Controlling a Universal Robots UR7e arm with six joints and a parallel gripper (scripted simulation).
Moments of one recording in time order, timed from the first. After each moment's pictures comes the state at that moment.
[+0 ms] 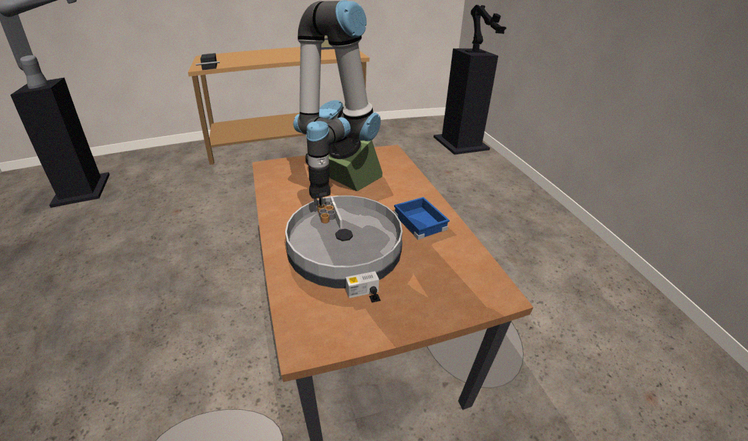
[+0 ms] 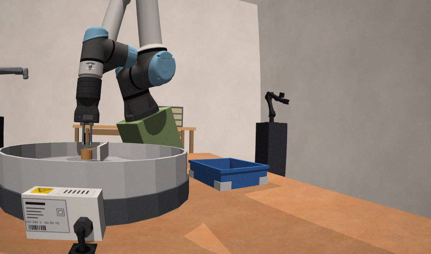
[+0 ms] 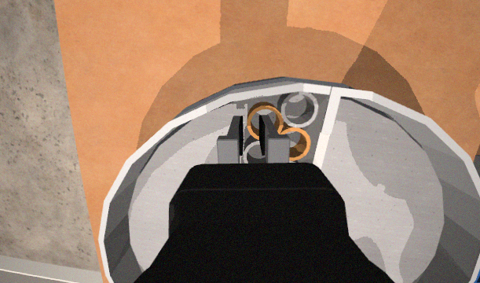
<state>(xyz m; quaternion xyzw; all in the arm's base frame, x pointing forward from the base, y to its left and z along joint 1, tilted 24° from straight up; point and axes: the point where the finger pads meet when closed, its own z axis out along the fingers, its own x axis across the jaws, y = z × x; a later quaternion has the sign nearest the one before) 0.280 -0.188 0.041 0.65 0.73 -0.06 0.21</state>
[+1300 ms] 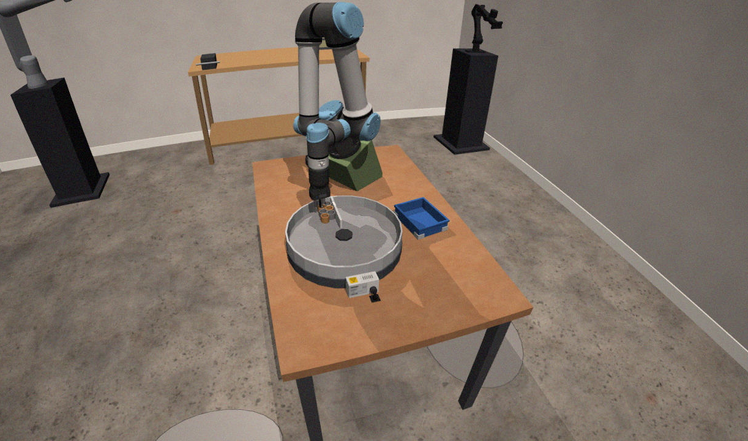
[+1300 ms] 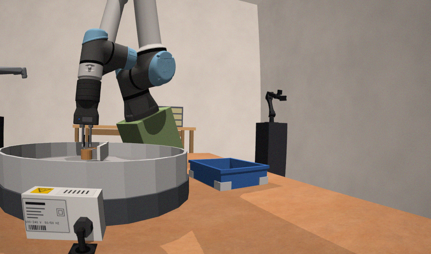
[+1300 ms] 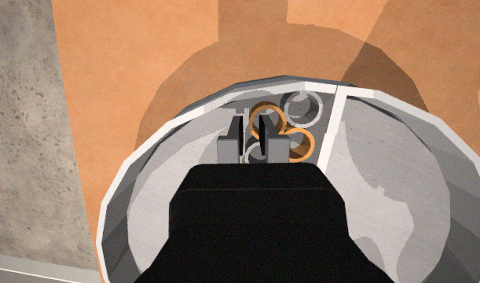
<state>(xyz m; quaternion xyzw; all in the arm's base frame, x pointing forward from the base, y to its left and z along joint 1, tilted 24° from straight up) 0.283 -0.191 0.036 0.65 0.73 -0.06 0.21</state>
